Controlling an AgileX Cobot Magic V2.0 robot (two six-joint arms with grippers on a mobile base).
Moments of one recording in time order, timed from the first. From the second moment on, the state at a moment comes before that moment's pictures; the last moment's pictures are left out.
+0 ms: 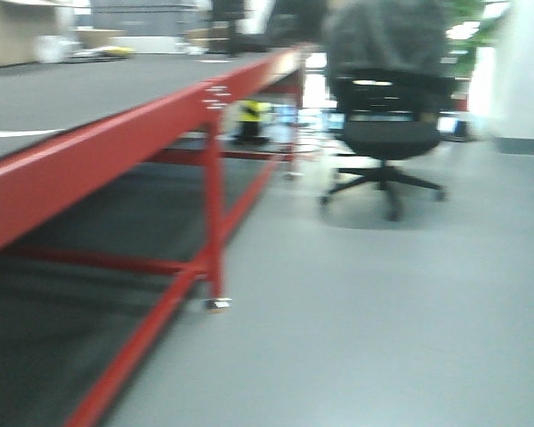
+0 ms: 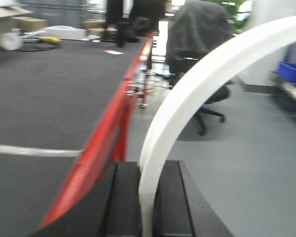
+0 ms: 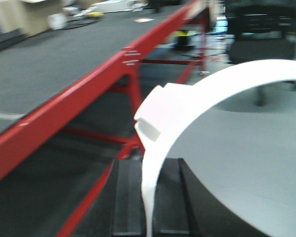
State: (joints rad) left arm -0.12 0.61 -0.79 -0.05 0.34 0.02; right arm 0.23 0.61 -0.76 -0.16 0.44 0.35
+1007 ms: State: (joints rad) left arm -0.12 0.61 -0.79 -0.05 0.34 0.02; right arm 0.23 0.61 -0.76 -0.16 0.44 0.35
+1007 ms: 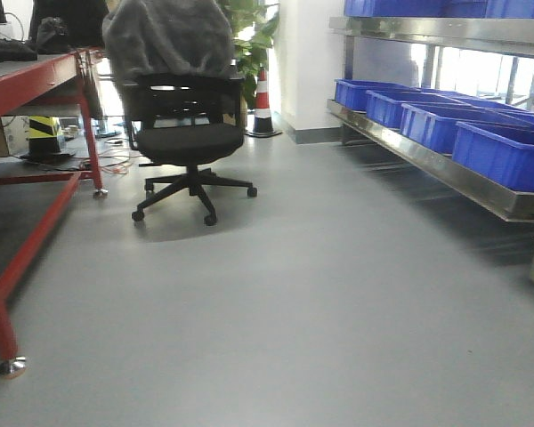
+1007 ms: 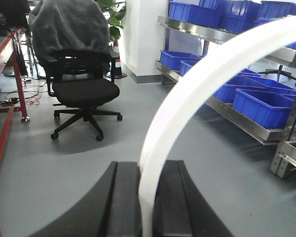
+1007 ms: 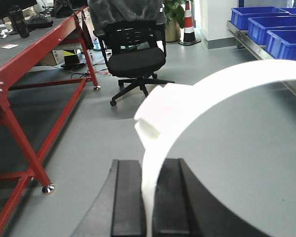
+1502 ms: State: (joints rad) left arm -0.12 0.61 -0.79 -0.05 0.34 0.02; right arm 0.23 0.61 -0.76 -0.16 0.44 0.35
